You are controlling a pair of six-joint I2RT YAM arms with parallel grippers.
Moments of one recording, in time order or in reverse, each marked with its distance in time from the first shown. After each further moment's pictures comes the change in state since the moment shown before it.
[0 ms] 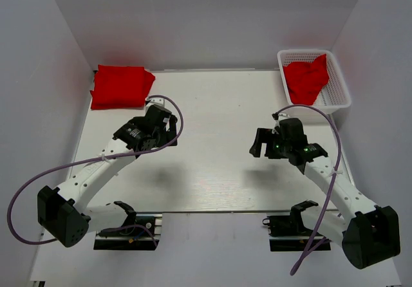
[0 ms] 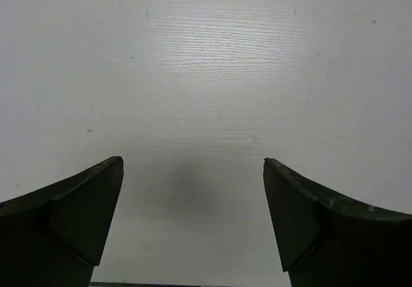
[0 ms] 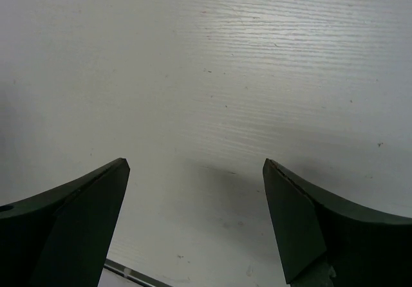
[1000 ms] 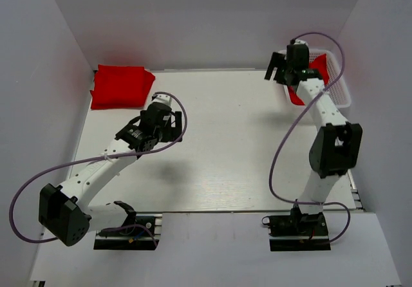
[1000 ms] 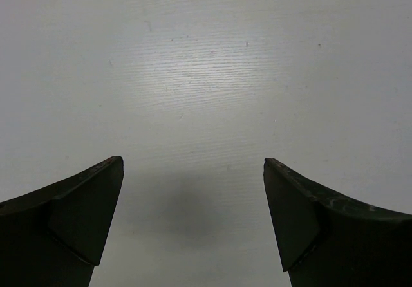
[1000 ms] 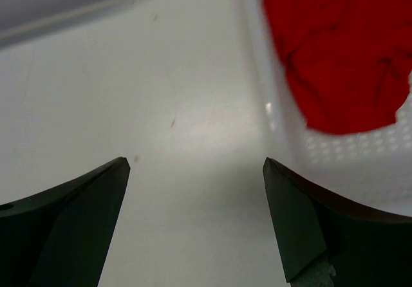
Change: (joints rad) left arm 0.009 0.002 -0.042 0.193 0.069 0.090; right arm -0.181 0.721 0.890 -0.003 0.239 -0.059
